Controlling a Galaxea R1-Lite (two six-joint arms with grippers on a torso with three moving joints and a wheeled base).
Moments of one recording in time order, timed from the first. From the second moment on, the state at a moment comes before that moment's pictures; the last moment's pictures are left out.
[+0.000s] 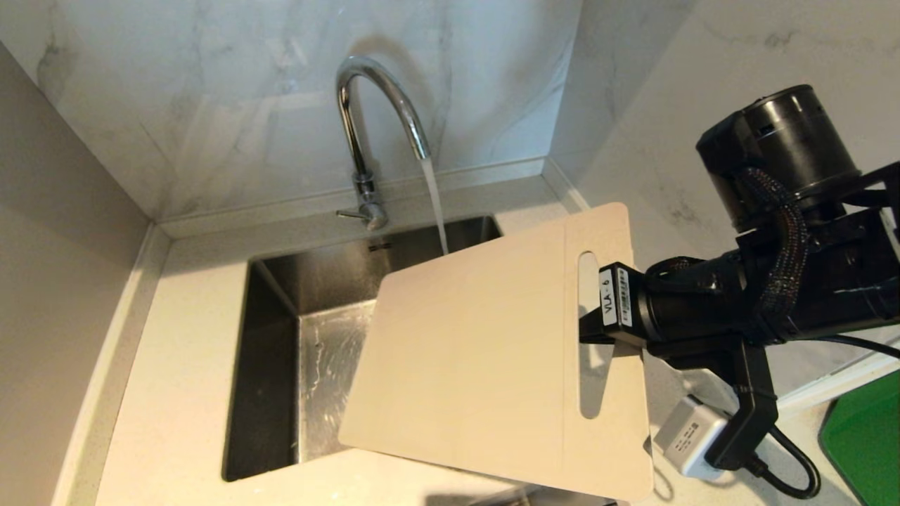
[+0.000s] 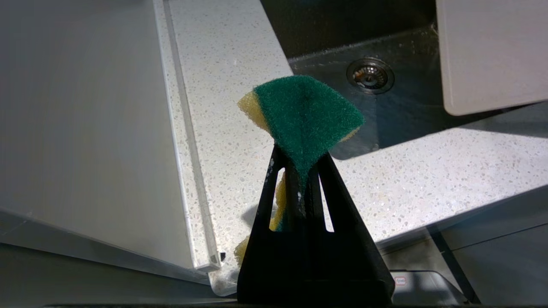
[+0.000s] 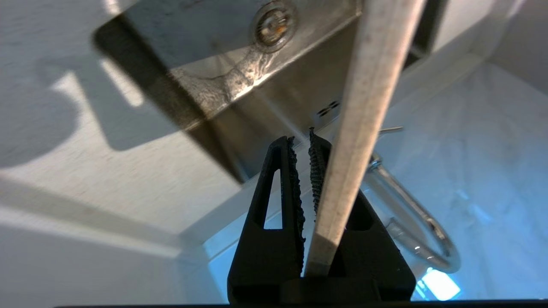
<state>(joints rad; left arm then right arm) 0.00 0.00 0.00 0.00 0.00 0.00 0.45 1.50 -1.32 0.53 0.23 -2.59</state>
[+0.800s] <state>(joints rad) 0.00 0.00 0.00 0.00 0.00 0.00 0.46 1.68 -1.49 0.62 0.36 -2.65</state>
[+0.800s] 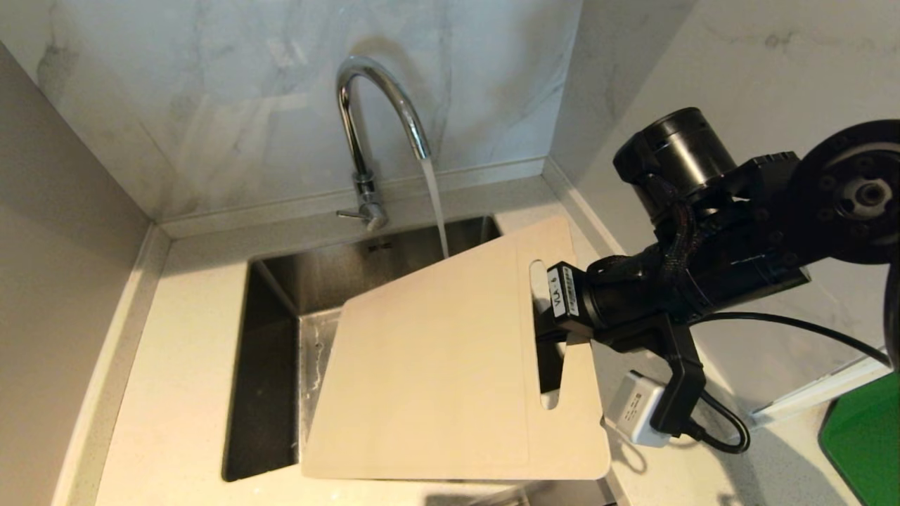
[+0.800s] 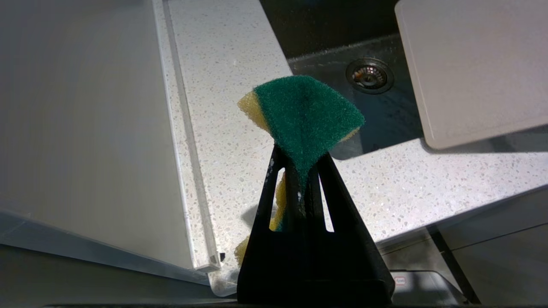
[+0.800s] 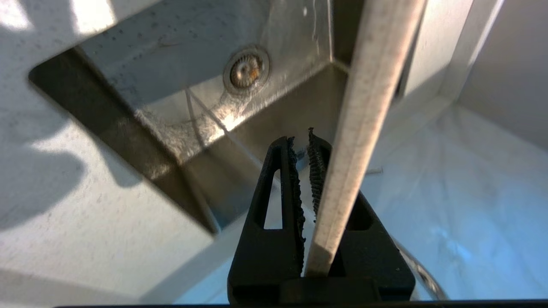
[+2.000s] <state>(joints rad) 0.00 0.00 0.00 0.00 0.00 0.00 0.40 1.84 -1.68 0.71 0.62 -2.73</state>
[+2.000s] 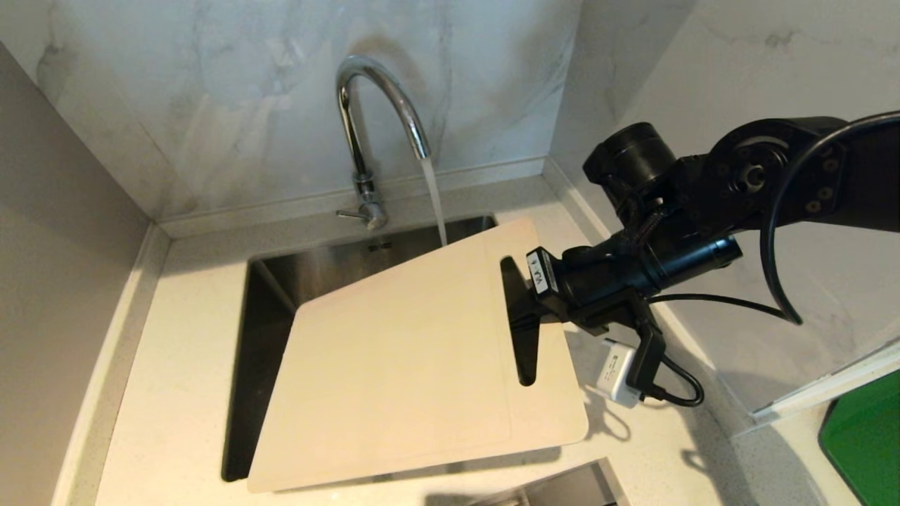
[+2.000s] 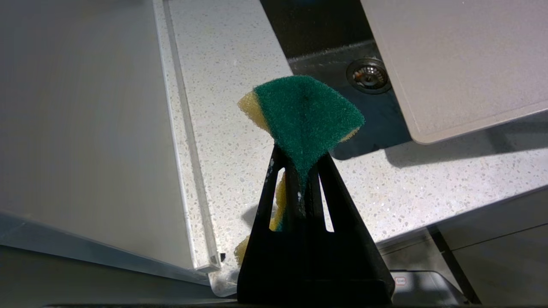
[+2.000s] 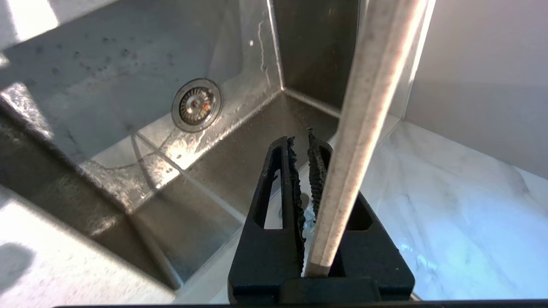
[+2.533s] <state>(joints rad) 0.00 0.00 0.00 0.00 0.00 0.00 0.41 1.92 -1.77 0.75 0.58 -2.74</state>
